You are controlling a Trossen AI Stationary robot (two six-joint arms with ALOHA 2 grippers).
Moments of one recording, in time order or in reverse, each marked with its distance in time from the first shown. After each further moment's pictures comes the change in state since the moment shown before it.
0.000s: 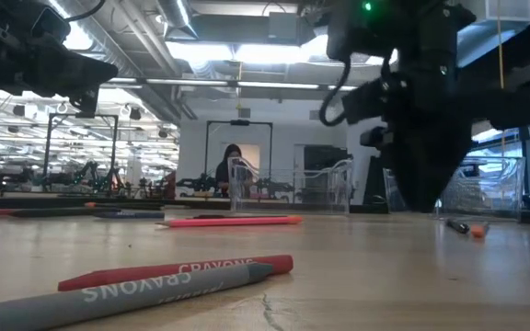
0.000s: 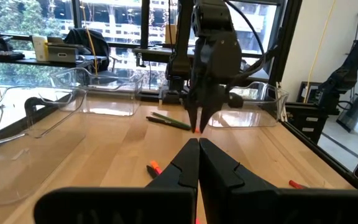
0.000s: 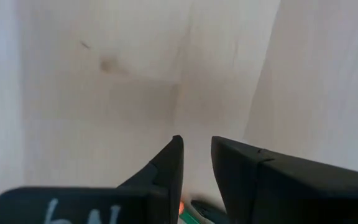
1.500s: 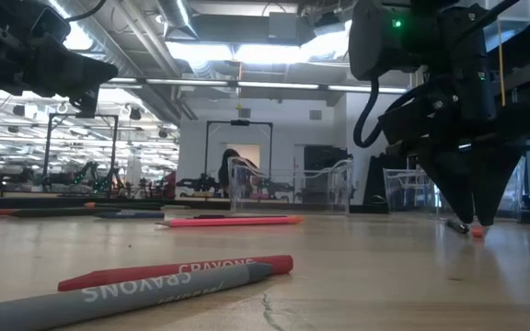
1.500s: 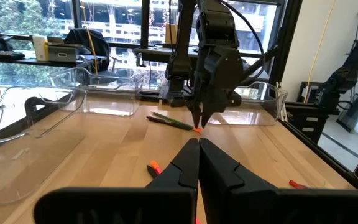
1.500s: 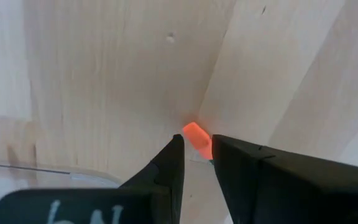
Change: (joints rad) left arm 0.000 0.000 0.000 -0.002 0.000 0.000; right arm 0.048 -0.001 -0.043 -0.099 -0.053 -0.064
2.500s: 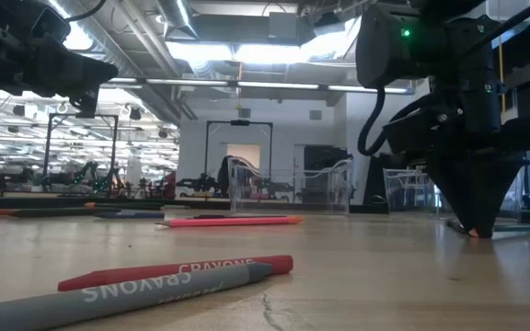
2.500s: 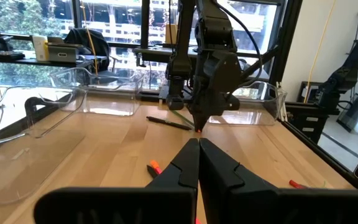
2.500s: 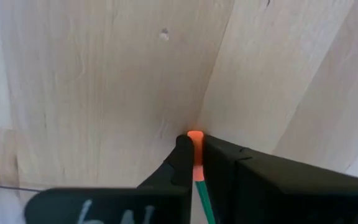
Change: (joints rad) left arm 0.000 0.000 0.000 0.000 0.000 0.000; right arm -0.003 -0.002 -0.059 0.079 0.017 0.031
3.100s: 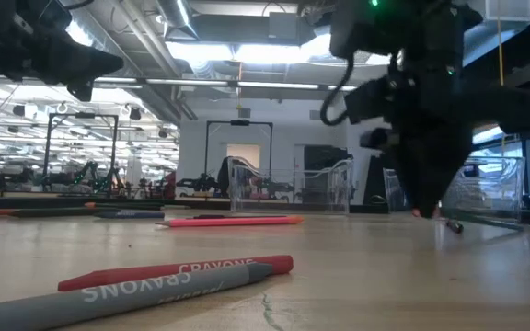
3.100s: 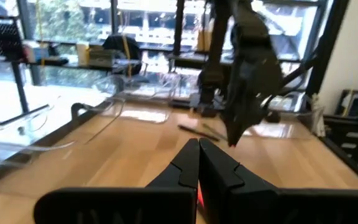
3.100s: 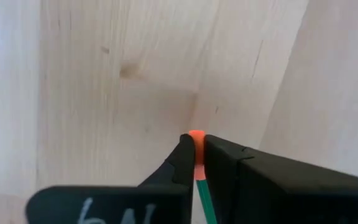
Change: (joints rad) left arm 0.000 0.015 0.099 -0.092 -0.149 0.007; right arm -0.022 0.005 0.112 0.059 0.036 0.006
